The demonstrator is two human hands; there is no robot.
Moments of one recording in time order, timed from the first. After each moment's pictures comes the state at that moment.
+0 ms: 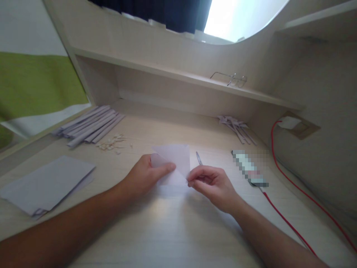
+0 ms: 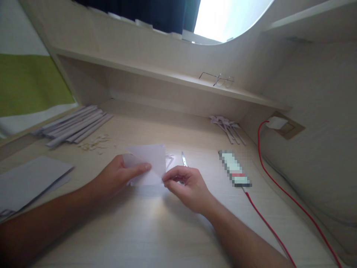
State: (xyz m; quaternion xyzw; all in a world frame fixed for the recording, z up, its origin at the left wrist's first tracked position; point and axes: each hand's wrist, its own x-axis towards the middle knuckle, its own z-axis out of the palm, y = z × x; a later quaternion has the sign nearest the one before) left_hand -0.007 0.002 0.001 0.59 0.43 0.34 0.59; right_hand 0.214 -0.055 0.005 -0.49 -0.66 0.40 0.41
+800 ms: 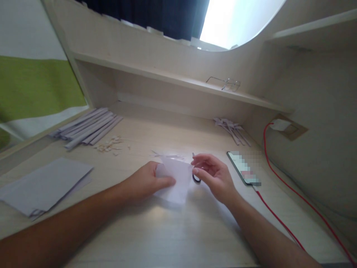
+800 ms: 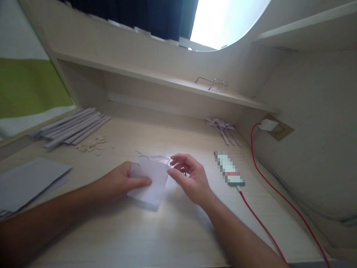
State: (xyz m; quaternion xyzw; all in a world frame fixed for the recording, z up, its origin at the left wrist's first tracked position) left_hand -0.005 -0.001 0.005 0.65 0.39 0.22 0.61; right_hand 0.227 -0.049 0.003 -0.48 -0.62 0.35 0.51
